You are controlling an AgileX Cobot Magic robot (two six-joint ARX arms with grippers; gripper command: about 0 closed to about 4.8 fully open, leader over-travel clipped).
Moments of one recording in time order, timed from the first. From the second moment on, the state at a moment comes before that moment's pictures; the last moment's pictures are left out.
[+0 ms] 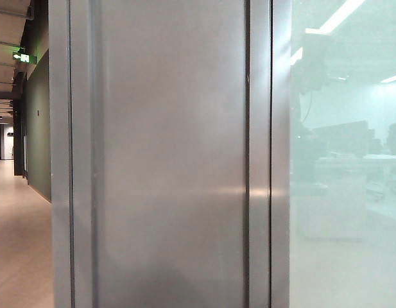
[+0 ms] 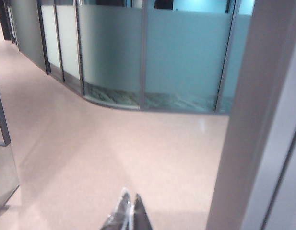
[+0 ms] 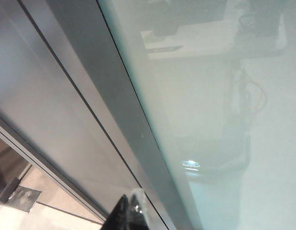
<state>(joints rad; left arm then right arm) 0.06 0.02 0.29 -0.18 0.05 -0.03 0.07 0.40 0.66 -0.57 -0.36 0.18</state>
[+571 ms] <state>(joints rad) 0.06 0.00 0.10 -0.09 0.02 -0.04 0.07 0.40 0.66 -0.57 -0.36 0.18</state>
